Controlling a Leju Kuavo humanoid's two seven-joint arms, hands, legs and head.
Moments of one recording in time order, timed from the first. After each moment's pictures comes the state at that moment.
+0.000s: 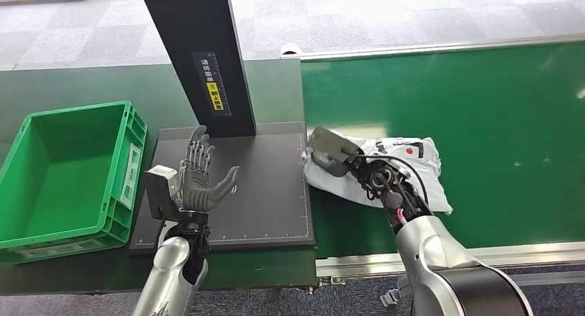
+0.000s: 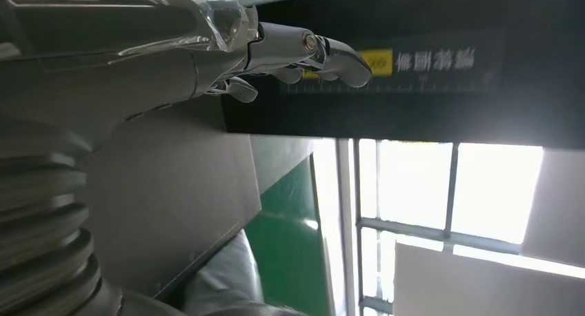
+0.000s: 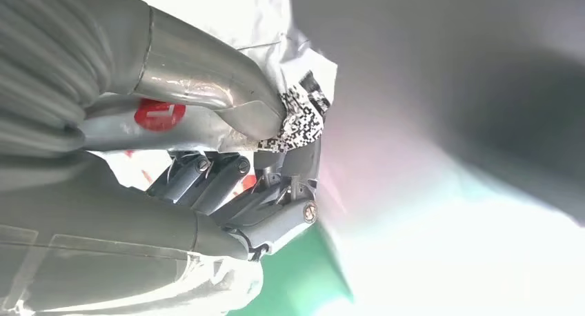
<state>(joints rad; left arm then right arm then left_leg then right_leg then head) -0.25 -0.25 -0.13 -1.22 0.01 0.05 -0.45 -0.91 0.15 0.12 -0.33 0.75 0.29 -0.37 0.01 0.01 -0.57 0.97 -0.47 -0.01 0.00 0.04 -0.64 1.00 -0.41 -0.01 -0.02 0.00</state>
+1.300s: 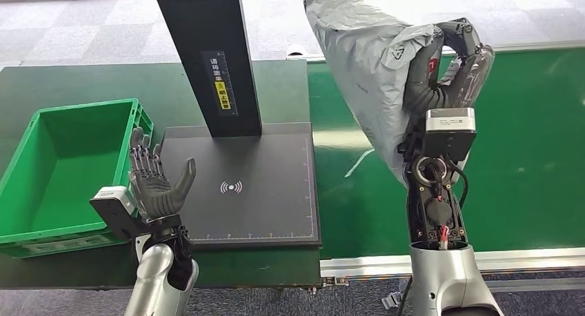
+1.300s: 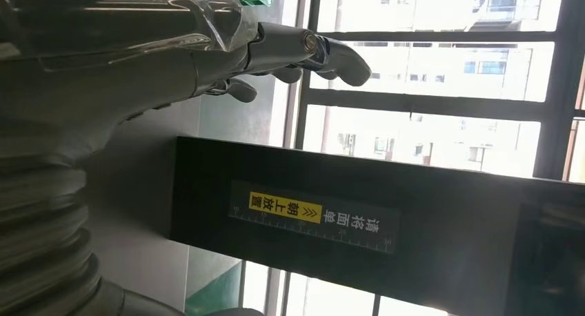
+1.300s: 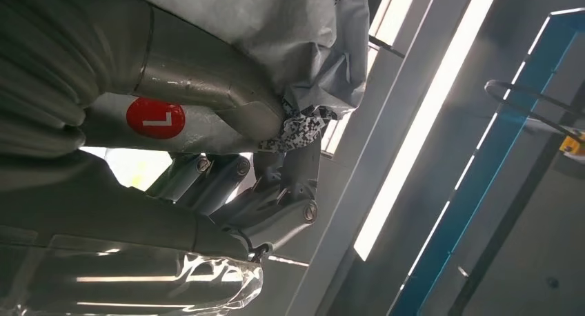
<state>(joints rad) -0.20 -0.28 -0.06 -1.35 0.07 0.25 -0.60 -0.69 0.14 0.19 -1.21 0.34 -0.44 -0.67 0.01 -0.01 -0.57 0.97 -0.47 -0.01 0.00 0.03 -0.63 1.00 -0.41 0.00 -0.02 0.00</state>
